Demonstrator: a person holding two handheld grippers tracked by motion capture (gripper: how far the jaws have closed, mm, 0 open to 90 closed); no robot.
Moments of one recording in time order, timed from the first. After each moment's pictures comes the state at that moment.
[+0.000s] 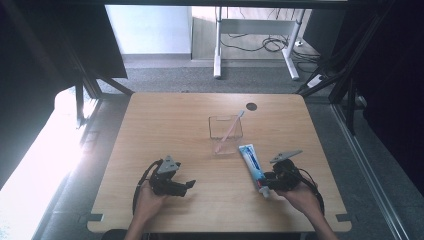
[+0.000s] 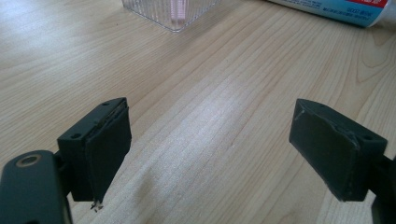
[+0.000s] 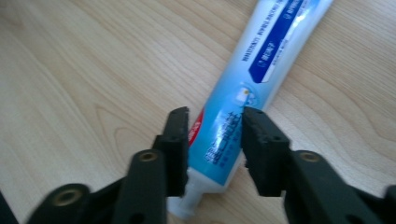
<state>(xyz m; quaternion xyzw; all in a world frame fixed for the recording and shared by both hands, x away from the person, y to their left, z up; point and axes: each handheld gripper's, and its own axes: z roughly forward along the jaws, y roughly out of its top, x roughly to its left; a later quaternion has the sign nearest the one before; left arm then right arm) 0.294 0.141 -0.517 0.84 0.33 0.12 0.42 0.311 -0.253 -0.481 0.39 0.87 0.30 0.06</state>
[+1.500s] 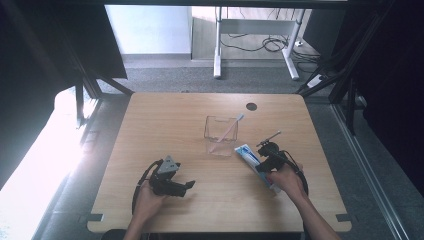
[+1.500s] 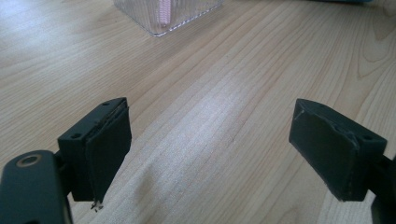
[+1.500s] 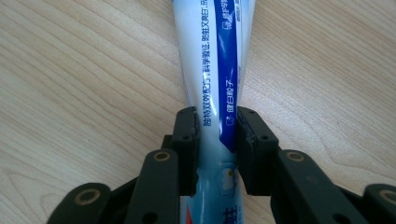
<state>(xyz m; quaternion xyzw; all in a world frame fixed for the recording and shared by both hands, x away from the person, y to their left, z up) 0.295 0.141 -0.518 0.84 0.32 0.12 0.41 0.368 -0.220 -0.486 0.46 0.87 0.17 0.08</state>
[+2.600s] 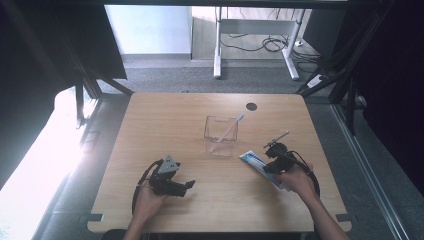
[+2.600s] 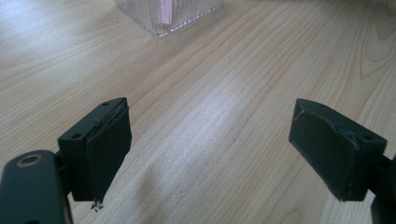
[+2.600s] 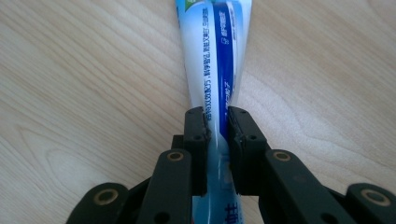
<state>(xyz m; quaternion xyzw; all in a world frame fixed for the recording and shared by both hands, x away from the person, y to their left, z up) 0.295 0.141 -0.518 0.84 0.32 0.12 0.41 0.356 -0.239 -0.471 0.44 0.88 0.16 0.08</state>
